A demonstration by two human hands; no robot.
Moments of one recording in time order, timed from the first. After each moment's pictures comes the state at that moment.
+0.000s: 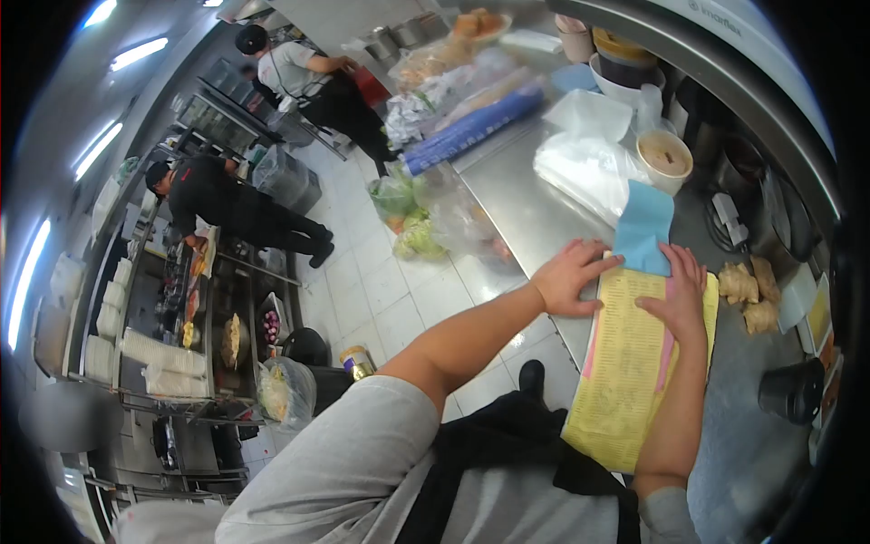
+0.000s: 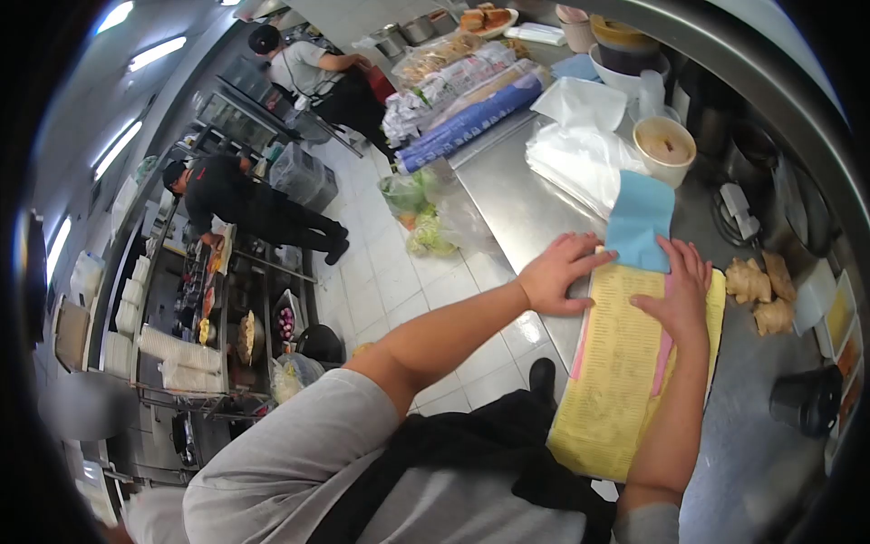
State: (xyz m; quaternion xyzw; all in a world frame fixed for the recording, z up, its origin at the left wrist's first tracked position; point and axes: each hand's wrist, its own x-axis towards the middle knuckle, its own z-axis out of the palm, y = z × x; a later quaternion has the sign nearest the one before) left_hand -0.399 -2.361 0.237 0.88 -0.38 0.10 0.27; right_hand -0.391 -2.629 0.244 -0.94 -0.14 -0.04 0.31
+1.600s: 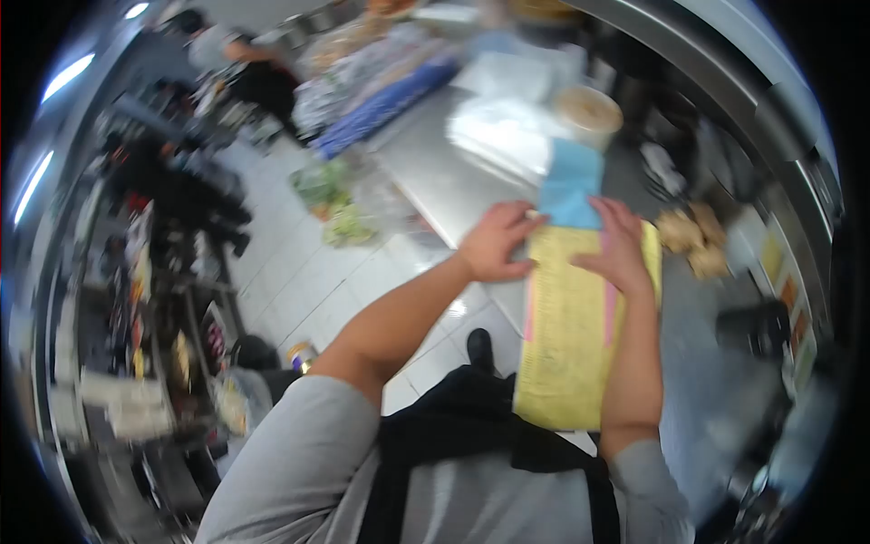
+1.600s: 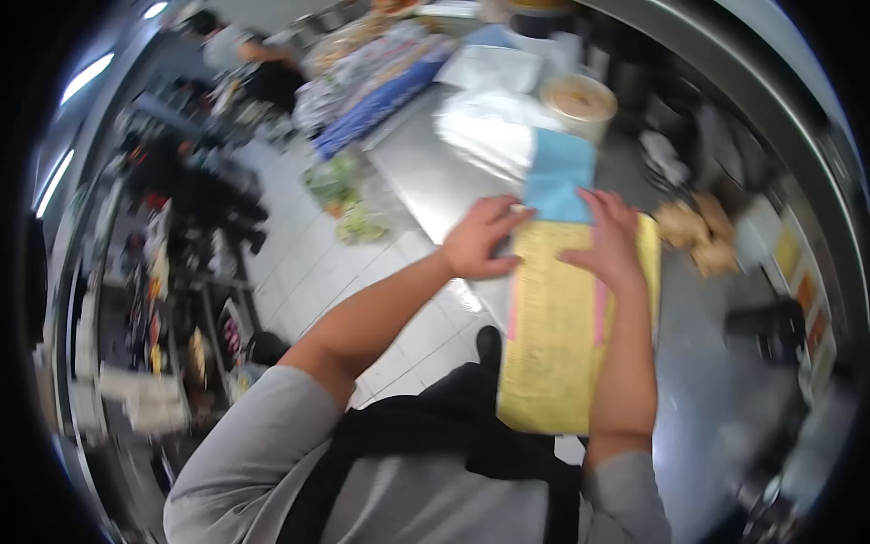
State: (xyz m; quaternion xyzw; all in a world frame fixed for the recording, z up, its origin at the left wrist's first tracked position) left_hand -0.400 -2.367 0.238 0.87 -0.39 0.11 0.28; right_hand -0.393 -2.635 0.249 -0.93 -0.17 -0.04 0.31
